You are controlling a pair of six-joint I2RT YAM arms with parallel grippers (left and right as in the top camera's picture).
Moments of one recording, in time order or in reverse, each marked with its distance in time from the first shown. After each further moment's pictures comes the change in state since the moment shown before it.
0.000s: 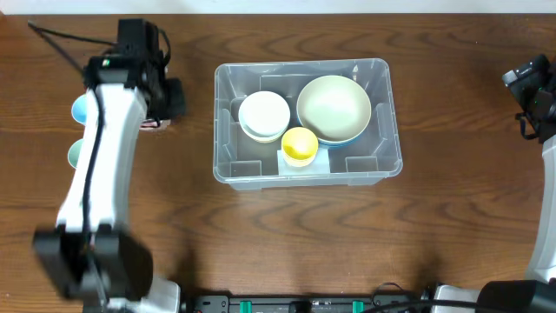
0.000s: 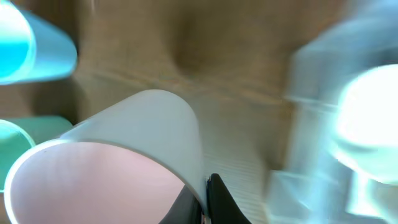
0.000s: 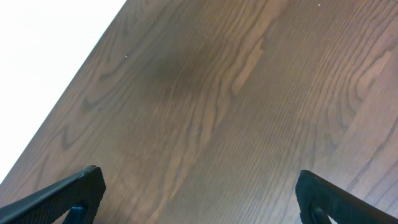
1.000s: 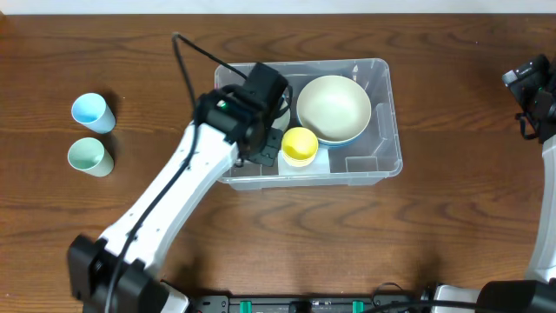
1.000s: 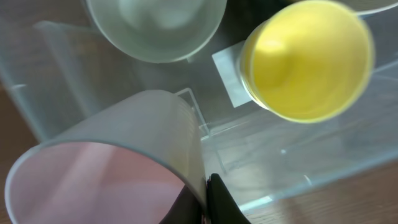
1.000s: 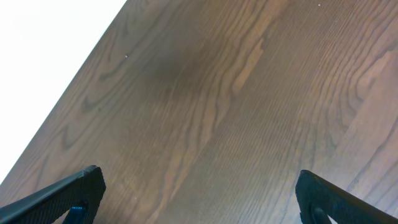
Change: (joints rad) left arm -0.519 -0.029 -0.106 -0.058 0.023 -0.004; right arm 0.000 0.000 0.000 0.000 0.000 0.000
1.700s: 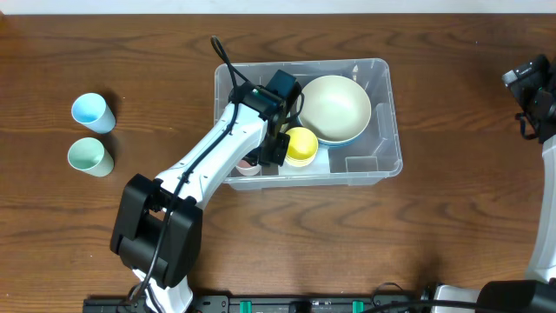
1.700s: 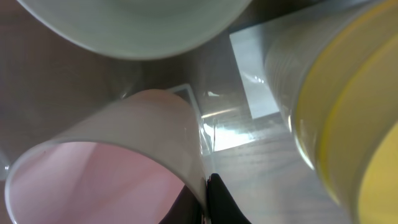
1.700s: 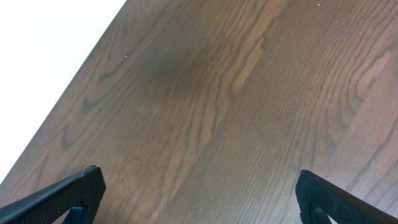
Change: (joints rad) left arm 0.000 0.235 0.000 0.031 -0.004 -0.098; right arm 0.000 0.000 0.000 0.000 0.000 0.000
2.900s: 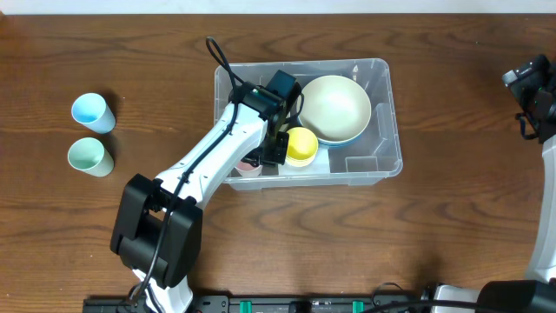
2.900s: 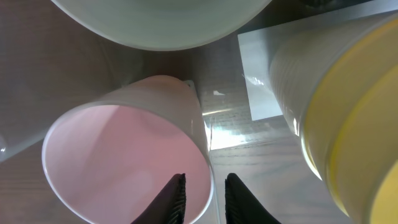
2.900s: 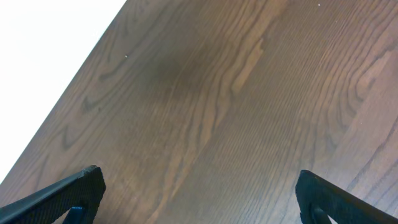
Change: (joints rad) left arm 0.000 0.000 0.000 -0.013 0.000 -0.085; right arm 0.000 0.000 0.000 0.000 0.000 0.000
